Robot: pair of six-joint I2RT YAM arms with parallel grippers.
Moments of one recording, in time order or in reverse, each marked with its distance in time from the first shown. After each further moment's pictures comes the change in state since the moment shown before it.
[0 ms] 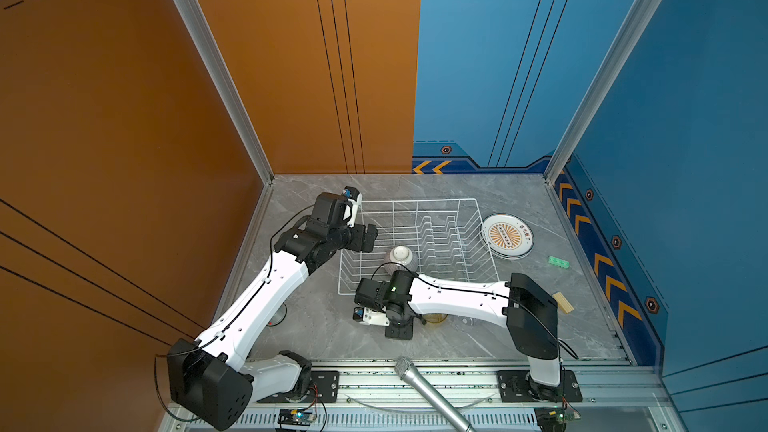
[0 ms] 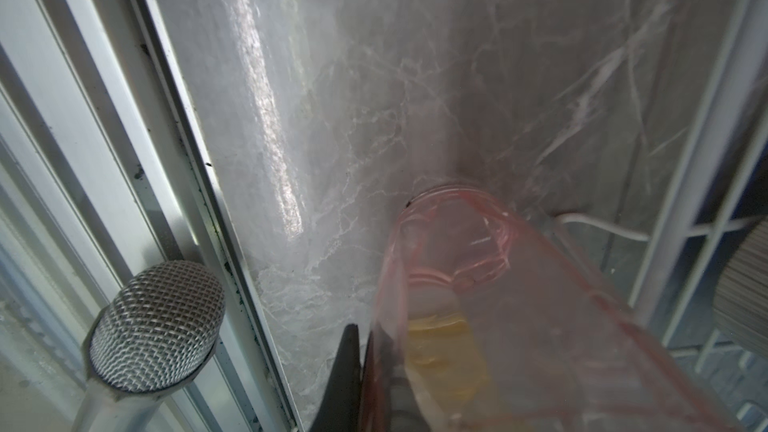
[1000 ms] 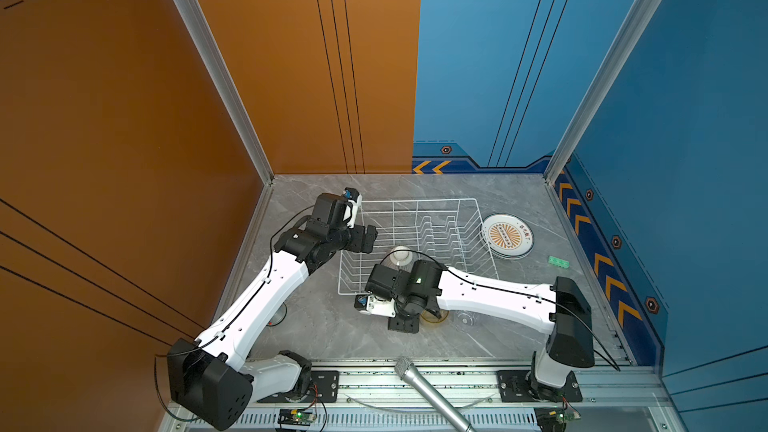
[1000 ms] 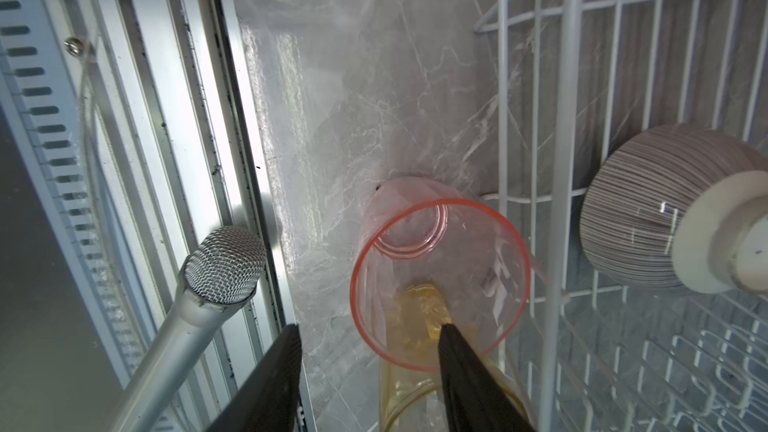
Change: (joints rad) left arm -0.001 0.000 0.000 -0.021 -0.003 0.000; right arm -0.010 -0.214 0.004 -0.003 -0.035 -0.007
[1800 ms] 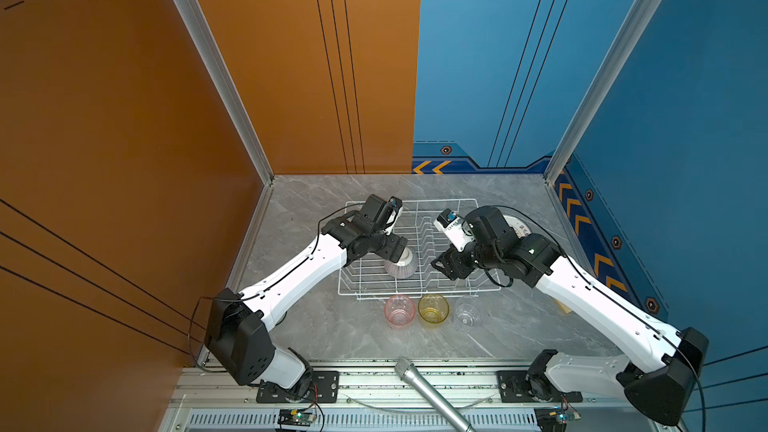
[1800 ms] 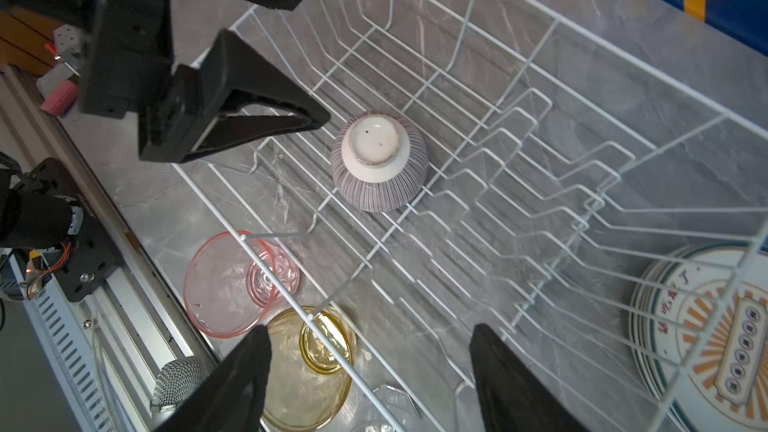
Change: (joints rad) left arm -0.246 0.274 0.168 -0.062 -0.119 0.079; right arm -0.548 -0.515 -0.342 0.329 -0.124 0.306
